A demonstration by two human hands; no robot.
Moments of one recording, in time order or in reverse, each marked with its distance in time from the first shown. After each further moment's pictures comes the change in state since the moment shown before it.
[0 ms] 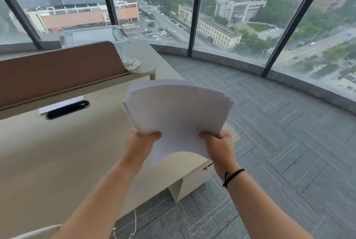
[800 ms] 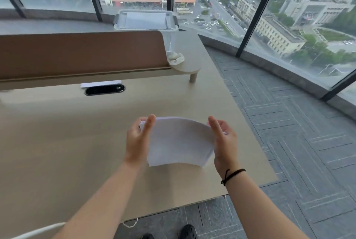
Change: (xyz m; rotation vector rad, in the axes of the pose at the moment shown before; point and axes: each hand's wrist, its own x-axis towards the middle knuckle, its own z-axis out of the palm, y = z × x) left_hand 0.059 0.002 -0.033 -0.196 0.354 0.176; right_hand 0.102 -0.005 0.091 0.051 -0.214 0.026
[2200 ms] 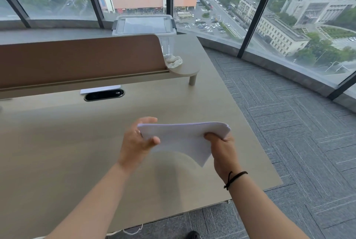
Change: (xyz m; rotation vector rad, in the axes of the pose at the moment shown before) left_hand 0.016 -0.008 -0.007 0.162 -0.211 0.199; right_hand 0.019 0.020 -0.015 0.014 -0.132 0.067
